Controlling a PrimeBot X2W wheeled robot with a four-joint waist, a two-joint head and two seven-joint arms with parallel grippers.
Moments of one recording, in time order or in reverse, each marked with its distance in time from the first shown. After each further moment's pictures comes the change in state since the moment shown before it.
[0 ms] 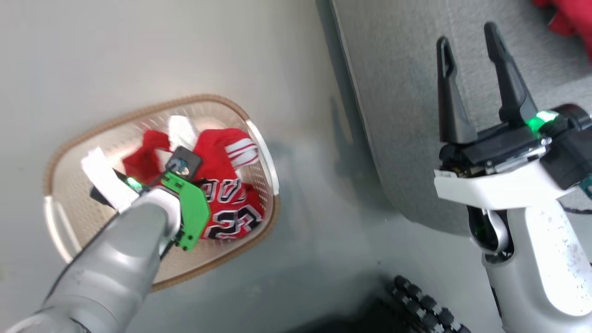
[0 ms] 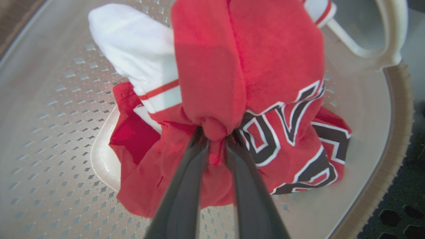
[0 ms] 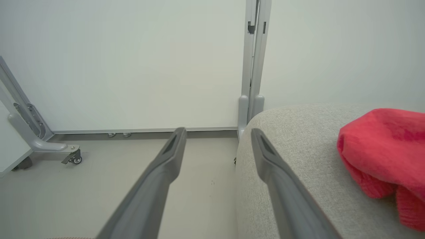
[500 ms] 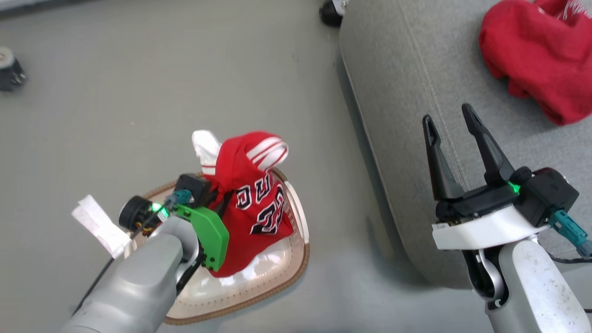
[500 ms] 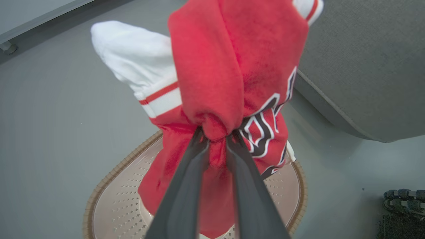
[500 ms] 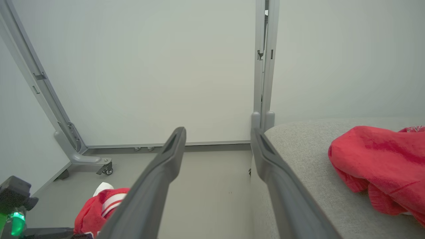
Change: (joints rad) left arm 0.143 0.017 0.077 -0.166 -0.093 0.000 -0.217; right arm 0.170 -0.043 0.021 0.095 0.025 0.000 0.000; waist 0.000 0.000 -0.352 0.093
